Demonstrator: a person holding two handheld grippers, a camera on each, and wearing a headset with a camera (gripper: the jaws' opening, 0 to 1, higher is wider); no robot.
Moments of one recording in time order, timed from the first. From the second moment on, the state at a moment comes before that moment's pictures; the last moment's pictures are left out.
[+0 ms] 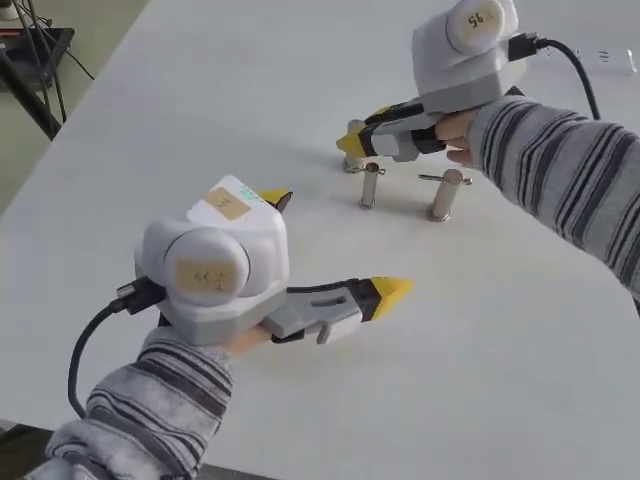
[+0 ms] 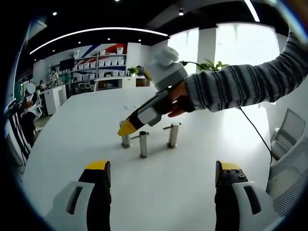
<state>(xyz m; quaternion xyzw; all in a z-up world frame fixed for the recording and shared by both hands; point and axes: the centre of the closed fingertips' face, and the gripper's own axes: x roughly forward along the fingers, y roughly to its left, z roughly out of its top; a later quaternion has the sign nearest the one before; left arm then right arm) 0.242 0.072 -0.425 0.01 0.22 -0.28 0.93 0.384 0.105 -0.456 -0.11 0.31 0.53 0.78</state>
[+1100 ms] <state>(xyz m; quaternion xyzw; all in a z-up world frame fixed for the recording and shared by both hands) 0.237 0.070 -0.416 0.02 0.22 -0.29 0.93 0.395 0.029 -0.444 -0.20 0.30 0.49 0.79</state>
